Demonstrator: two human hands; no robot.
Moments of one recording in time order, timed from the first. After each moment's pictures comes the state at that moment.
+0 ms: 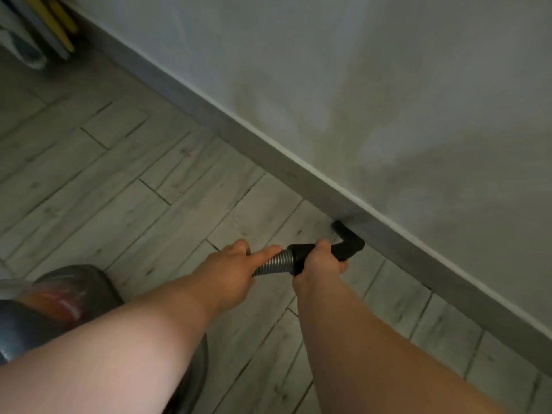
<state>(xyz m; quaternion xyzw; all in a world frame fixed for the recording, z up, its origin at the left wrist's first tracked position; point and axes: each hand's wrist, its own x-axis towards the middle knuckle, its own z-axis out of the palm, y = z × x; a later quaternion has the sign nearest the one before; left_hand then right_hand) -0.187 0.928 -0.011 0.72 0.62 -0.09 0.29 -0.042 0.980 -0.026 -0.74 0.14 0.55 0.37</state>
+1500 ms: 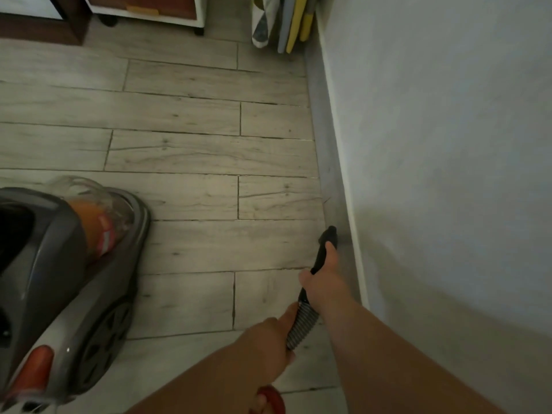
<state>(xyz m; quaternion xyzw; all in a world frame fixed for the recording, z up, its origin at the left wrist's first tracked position) -0.187 1.003 -0.024 0.31 0.75 0.19 0.56 -0.189 1.150 -0.010 -0.53 -0.70 0.43 -0.20</state>
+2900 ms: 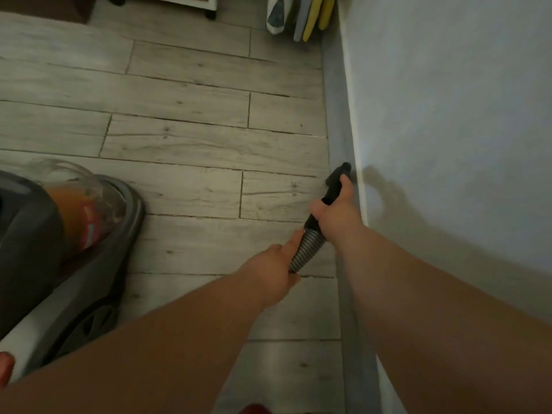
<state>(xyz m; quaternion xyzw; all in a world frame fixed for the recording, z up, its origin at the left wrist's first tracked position) -0.283 1.061 -0.048 0.31 0.81 0.24 0.43 -0.291 1.216 -0.018 -0.47 -0.71 0.51 -0.08</state>
